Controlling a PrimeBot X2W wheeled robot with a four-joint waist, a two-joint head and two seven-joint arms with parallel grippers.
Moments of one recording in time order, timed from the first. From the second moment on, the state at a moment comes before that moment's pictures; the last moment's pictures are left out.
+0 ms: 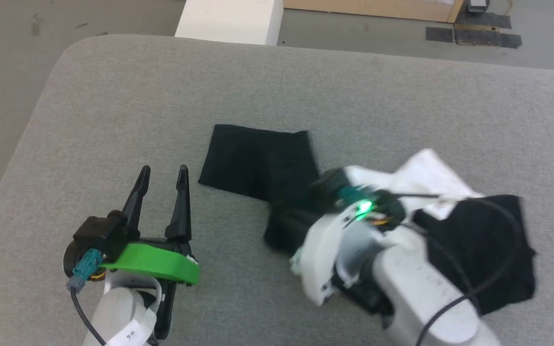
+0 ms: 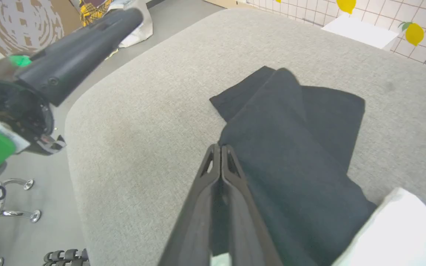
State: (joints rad) left arm -0.18 0.07 -0.06 0.14 -0.26 -0.12 -0.26; right arm -0.46 -0.05 0.58 0.27 0.39 0.13 0.34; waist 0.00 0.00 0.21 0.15
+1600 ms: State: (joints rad) left arm -0.15 0.07 -0.04 0.13 -0.27 -0.12 -0.26; right arm -0.07 -0.05 -0.24 -0.14 0.10 0.13 0.40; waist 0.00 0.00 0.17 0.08
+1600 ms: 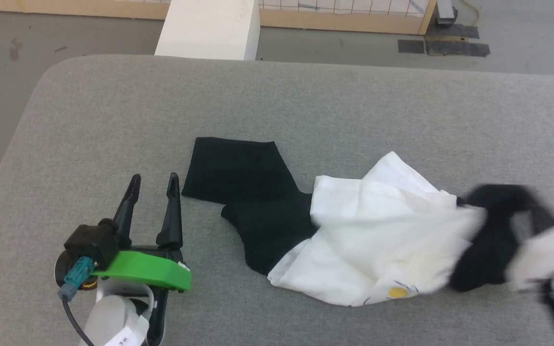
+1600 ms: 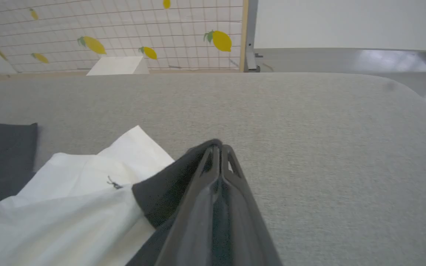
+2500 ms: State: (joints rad) left arm -0.17 0.08 -0.27 0.25 -0.28 -0.12 -0.06; right arm -0.01 -0.05 -0.36 -0.06 0.14 0.13 -0.02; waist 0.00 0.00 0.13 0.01
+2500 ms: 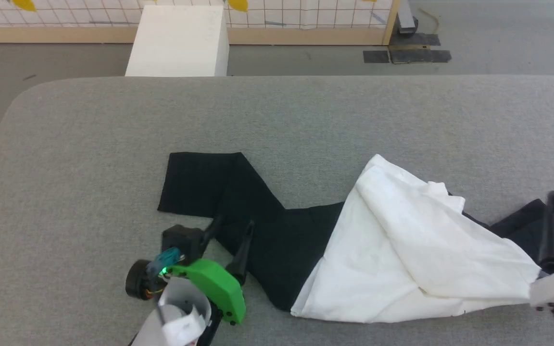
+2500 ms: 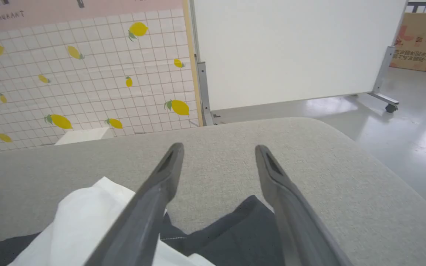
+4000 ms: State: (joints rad) left arm -0.12 0.14 0.04 0.24 -0.47 0.15 -0.02; right arm -0.08 -0.05 0.05 -0.04 0.17 0.13 0.12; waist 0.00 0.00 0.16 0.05
